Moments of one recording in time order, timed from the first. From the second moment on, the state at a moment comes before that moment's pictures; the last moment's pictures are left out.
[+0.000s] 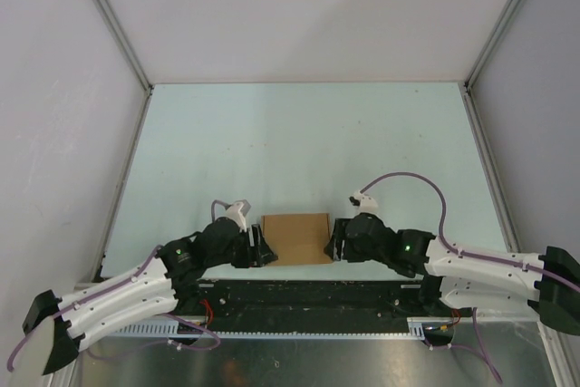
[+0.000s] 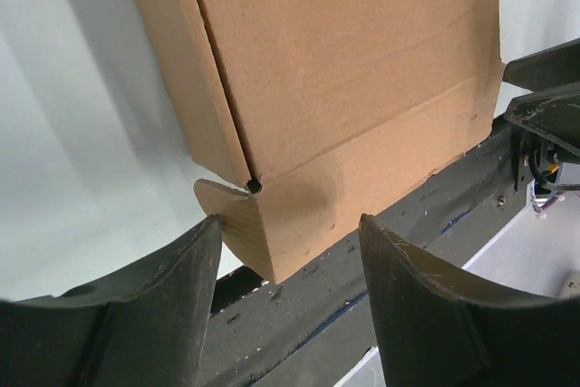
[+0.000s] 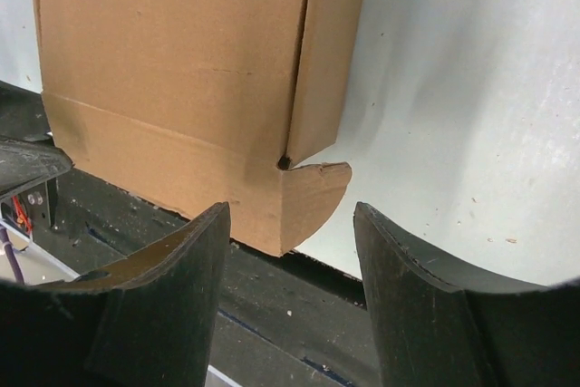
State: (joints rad) left arm -0.93 0.62 0.28 -0.39 0.03 -0.92; right arm 1.13 0.96 0.49 -0.35 0.23 1.00
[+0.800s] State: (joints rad) left arm -0.93 0.68 0.29 -0.40 -0.03 -0.93; right arm 1.14 0.99 0.43 -0.21 0.23 1.02
